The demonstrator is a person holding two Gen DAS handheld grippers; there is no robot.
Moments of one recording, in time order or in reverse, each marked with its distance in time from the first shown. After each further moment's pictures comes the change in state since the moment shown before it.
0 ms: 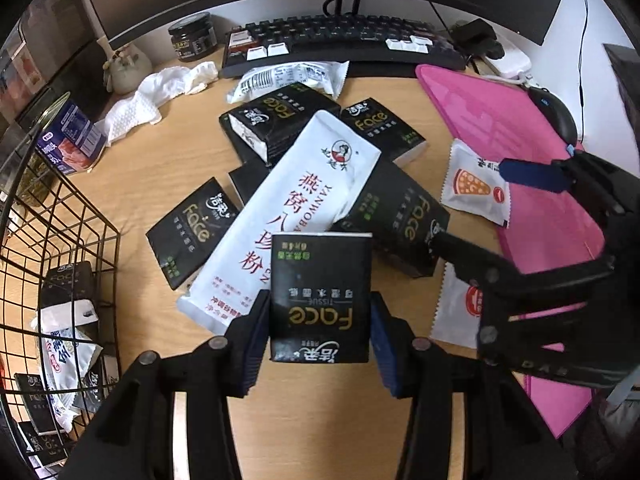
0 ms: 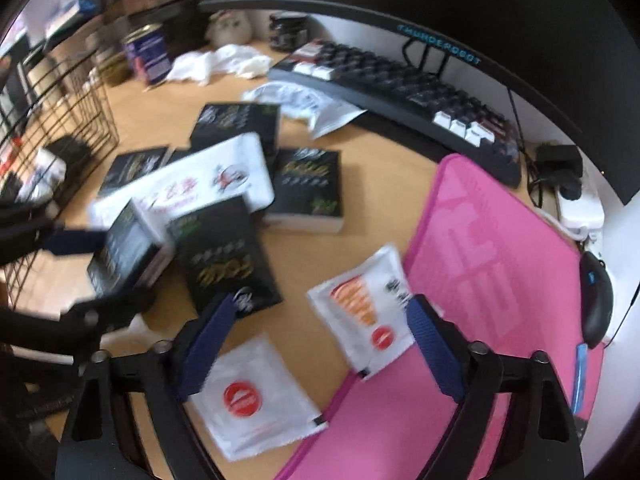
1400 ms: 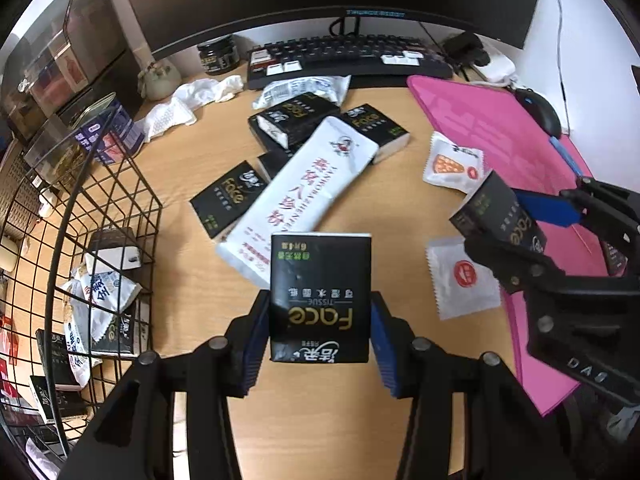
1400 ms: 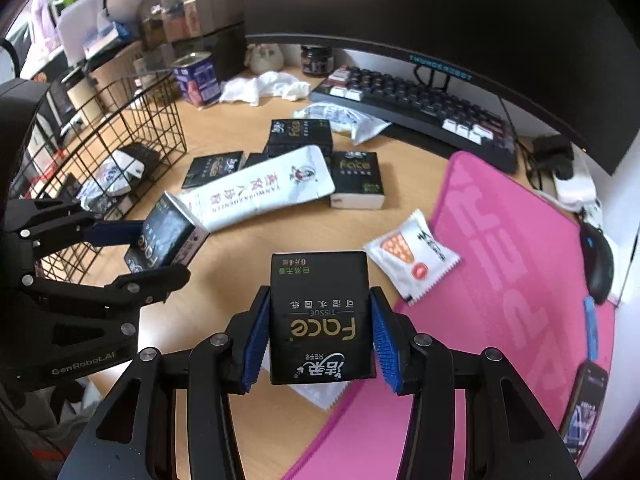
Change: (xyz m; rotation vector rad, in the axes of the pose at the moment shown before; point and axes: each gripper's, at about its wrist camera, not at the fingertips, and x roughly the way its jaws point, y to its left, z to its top) left arm -0.049 -0.005 -0.037 0.010 -0.060 0.037; right arm -0.067 0.019 -0.036 0.046 -0.068 0.097
